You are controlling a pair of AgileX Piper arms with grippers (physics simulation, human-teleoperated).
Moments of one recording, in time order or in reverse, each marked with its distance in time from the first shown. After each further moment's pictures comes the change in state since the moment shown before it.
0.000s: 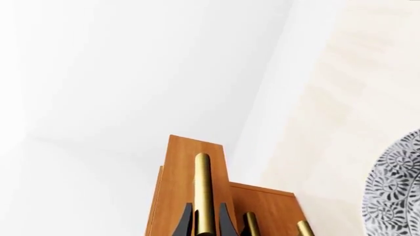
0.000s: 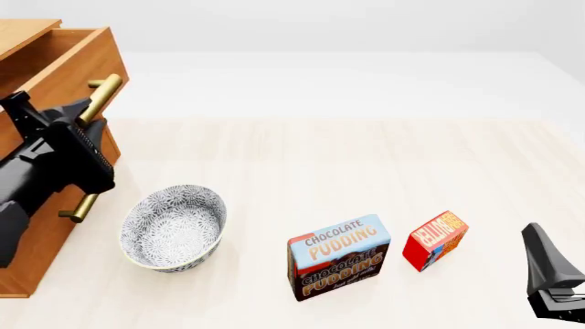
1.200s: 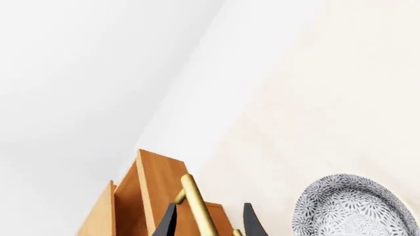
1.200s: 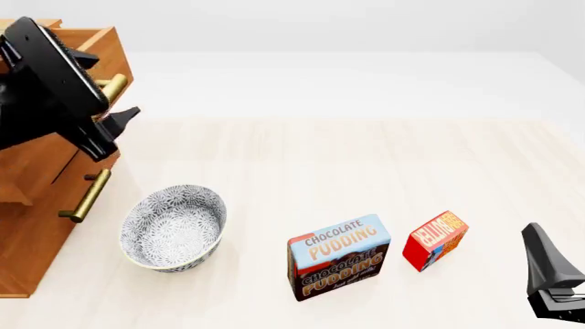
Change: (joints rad) left arm -0.166 -0.109 -0.404 0.801 -0.362; right arm 0.000 0.000 0.000 0.000 0.000
